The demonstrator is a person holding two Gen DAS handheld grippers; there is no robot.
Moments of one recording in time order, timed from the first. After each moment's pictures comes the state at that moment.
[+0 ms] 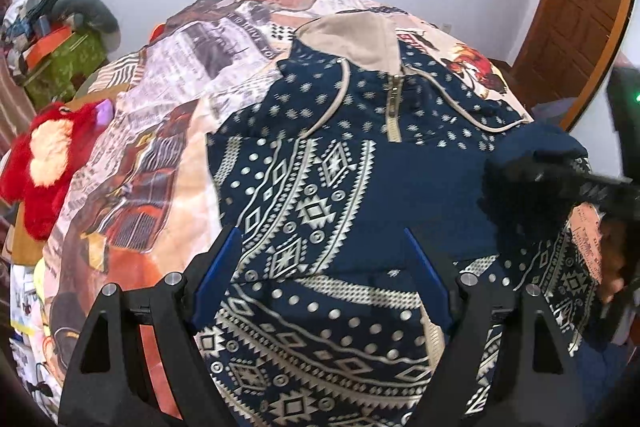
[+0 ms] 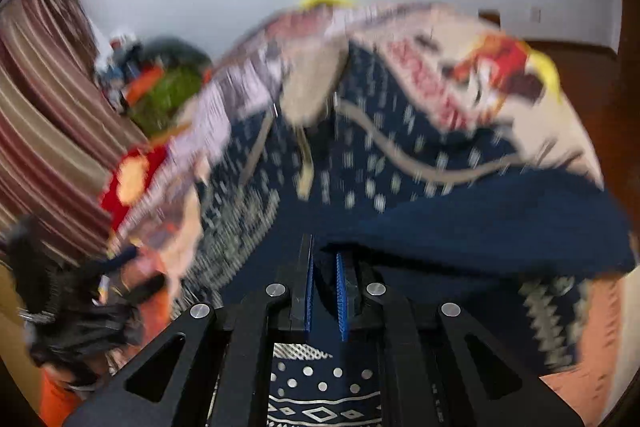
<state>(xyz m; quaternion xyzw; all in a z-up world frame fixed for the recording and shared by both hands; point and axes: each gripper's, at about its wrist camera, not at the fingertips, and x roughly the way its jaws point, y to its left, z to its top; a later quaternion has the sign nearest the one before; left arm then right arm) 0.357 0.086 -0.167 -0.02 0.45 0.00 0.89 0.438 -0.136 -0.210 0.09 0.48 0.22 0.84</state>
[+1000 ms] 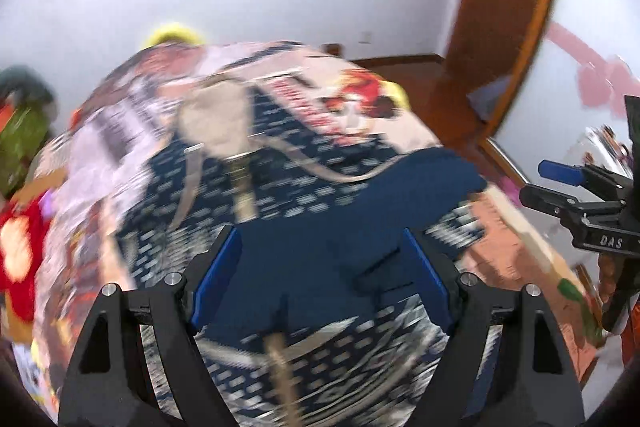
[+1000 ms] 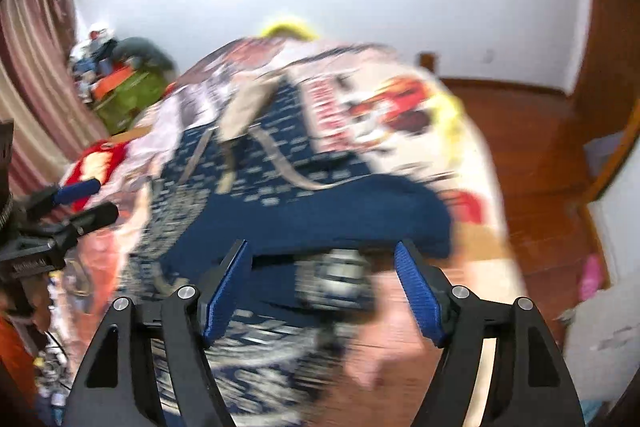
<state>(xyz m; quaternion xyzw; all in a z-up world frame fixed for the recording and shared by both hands) 0.397 -0.071 -0.099 0.04 0.42 -0.14 0.90 0.373 -0.277 -0.134 0.02 0.41 0.12 0.90</state>
